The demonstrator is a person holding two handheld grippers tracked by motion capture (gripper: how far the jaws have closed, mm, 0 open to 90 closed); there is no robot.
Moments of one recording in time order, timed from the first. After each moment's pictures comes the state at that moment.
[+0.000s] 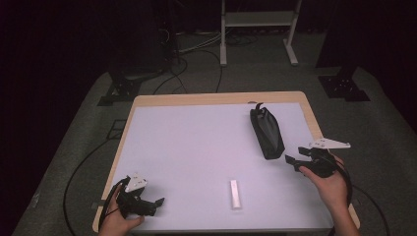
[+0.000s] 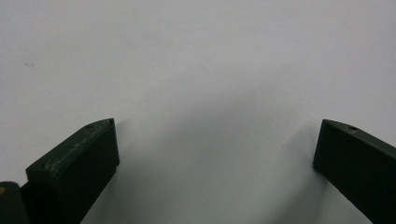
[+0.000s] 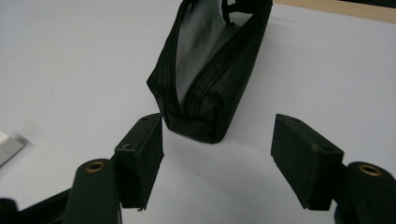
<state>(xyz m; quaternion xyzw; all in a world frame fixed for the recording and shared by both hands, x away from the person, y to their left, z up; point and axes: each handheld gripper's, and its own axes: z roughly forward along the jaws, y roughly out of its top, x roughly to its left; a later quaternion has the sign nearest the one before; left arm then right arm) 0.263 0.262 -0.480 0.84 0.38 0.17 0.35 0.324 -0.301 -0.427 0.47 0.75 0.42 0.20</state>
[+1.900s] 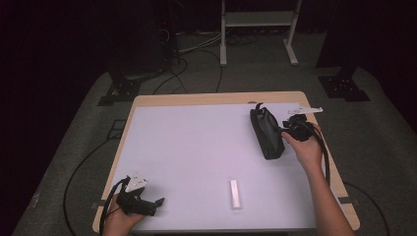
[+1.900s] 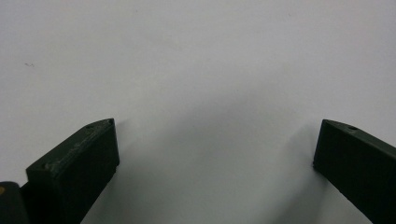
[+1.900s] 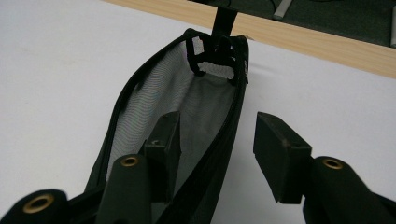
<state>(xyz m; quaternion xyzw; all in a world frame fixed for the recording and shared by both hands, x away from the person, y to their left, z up) 0.264 0.262 -0.480 0.84 0.38 0.17 0.34 0.425 -0.267 -0.410 0.49 0.75 0.38 0.22</state>
